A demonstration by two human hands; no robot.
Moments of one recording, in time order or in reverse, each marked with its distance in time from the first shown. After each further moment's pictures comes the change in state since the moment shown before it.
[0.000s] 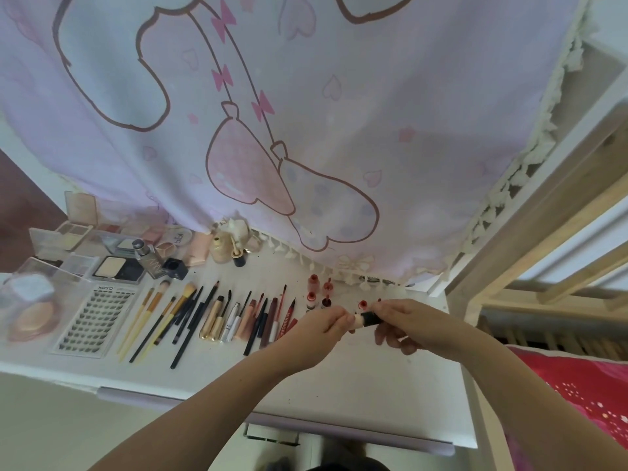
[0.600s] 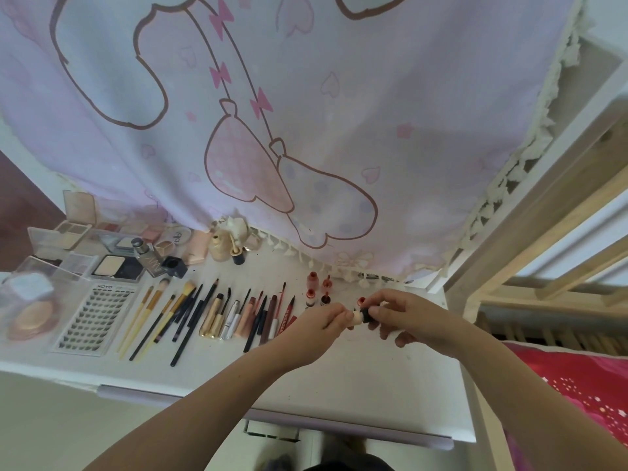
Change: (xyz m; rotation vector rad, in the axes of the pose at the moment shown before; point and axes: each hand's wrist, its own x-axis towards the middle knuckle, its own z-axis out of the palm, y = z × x) left_hand 0.000 -0.004 0.000 0.014 0.002 0.015; right_hand -0.001 0.003 -0.001 0.019 0.024 -0.043
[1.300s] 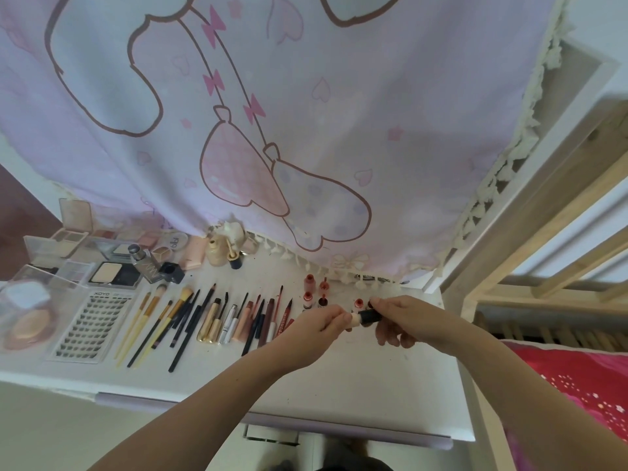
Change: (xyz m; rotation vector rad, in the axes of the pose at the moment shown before) left_hand 0.001 0.000 0.001 0.004 0.010 0.042; right_hand -0.001 0.000 -0.002 -0.072 -0.014 0.045
